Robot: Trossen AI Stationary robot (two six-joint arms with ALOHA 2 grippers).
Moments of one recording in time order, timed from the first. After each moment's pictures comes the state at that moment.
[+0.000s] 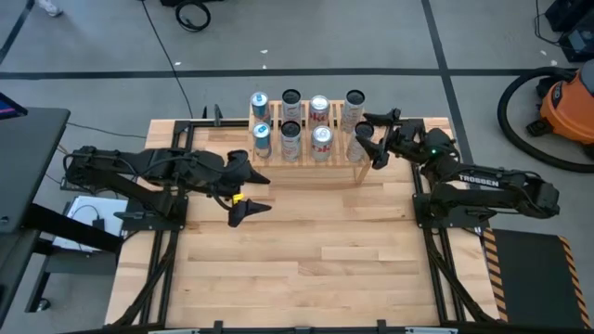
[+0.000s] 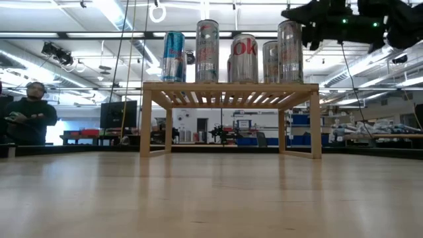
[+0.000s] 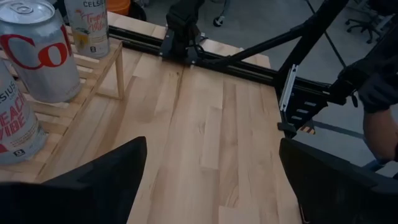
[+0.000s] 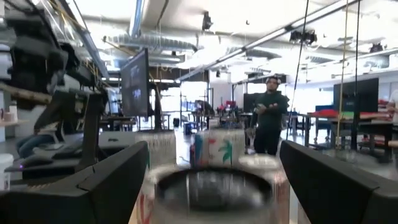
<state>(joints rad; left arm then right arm) -0.17 1.20 1.34 -0.59 -0.13 -0.35 -0.56 0.83 0.35 0.84 -0.21 0.05</state>
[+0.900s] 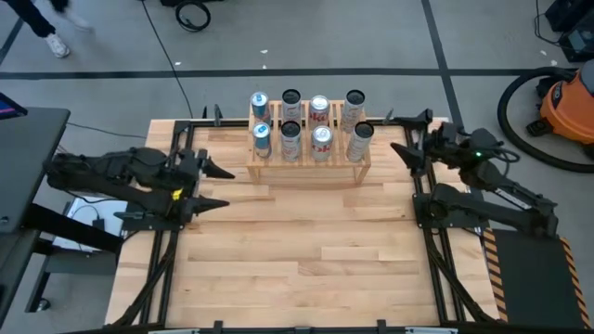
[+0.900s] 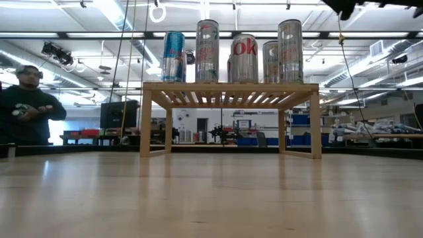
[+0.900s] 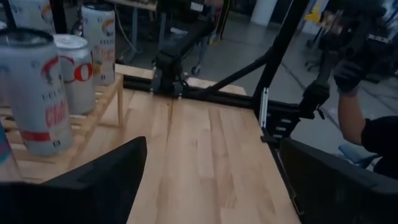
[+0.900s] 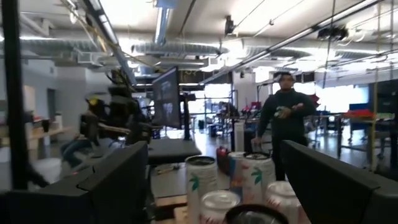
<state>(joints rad) -0.17 0.71 0.95 -0.45 -0.09 -0.25 -0.56 0.38 0.53 0.21 -0.32 0.12</state>
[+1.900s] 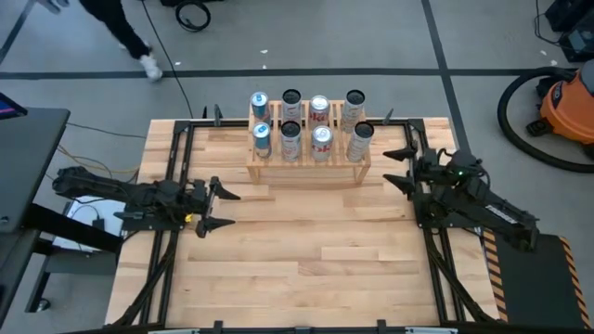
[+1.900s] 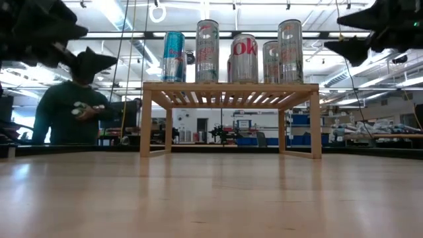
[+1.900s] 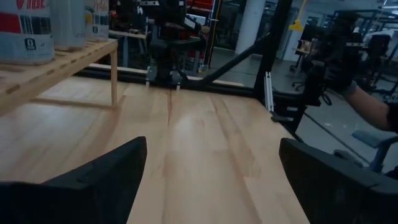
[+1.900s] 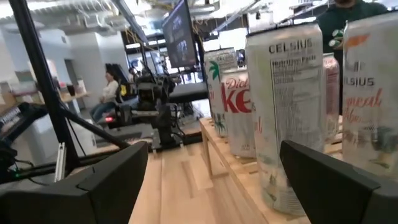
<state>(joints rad) -0.17 0.34 0.05 0.27 -0.07 -0.18 -0.56 0.01 0.22 -0.07 -0.39 0.20</state>
